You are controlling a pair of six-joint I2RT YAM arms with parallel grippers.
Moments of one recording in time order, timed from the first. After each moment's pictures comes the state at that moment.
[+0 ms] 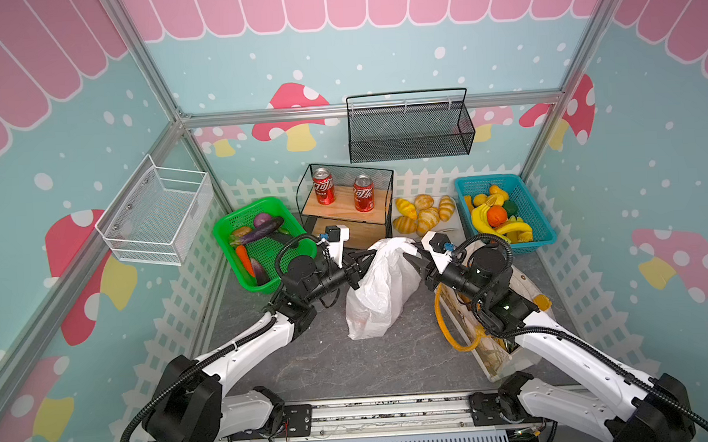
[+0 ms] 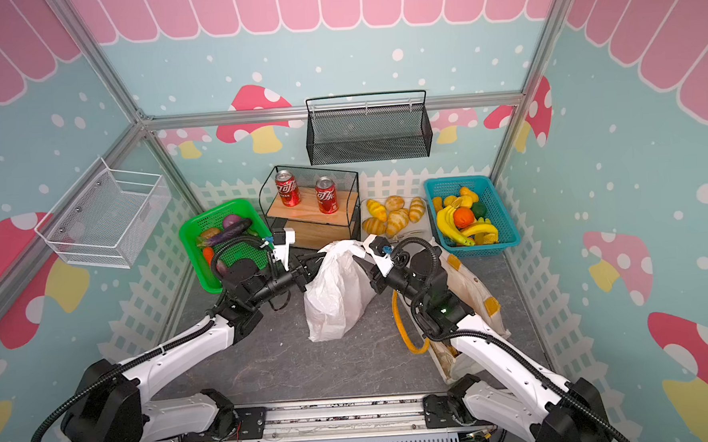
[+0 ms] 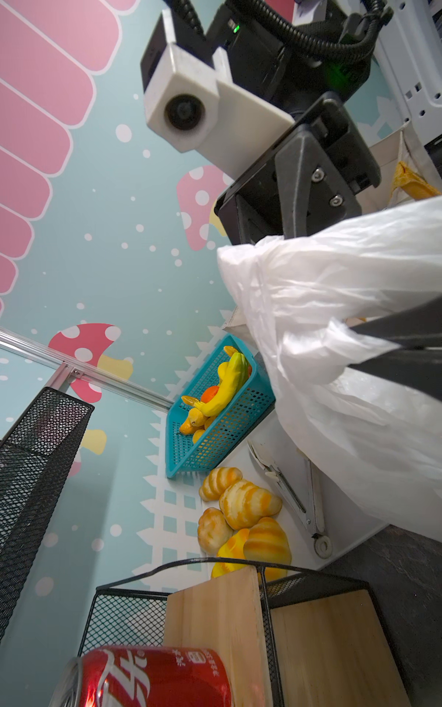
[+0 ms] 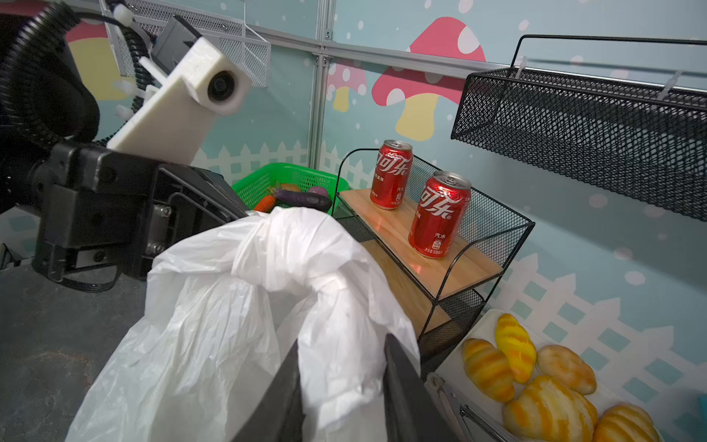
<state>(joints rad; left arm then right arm) -0.54 1.27 0.72 0.63 0.52 -0.51 0.58 1.02 0.75 0.23 -0.25 -0.18</state>
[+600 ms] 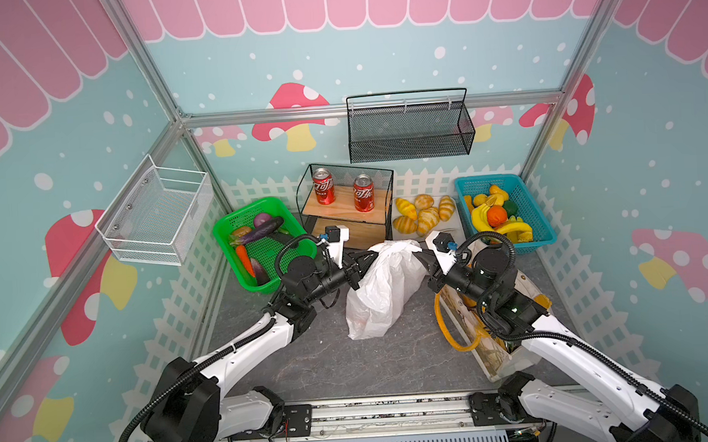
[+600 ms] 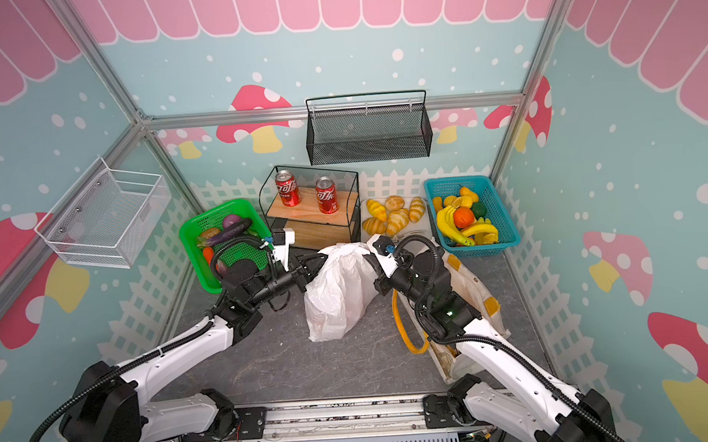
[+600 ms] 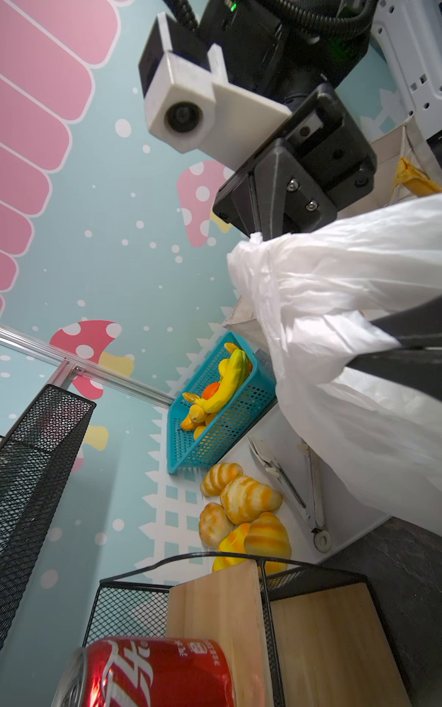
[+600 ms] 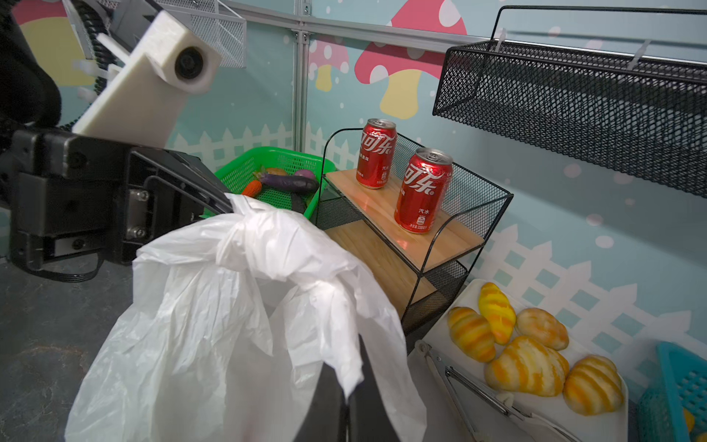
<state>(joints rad) -0.54 1.25 0.72 0.61 0.49 -0.49 0.58 0.97 0.78 0.07 -0.16 -0.17</state>
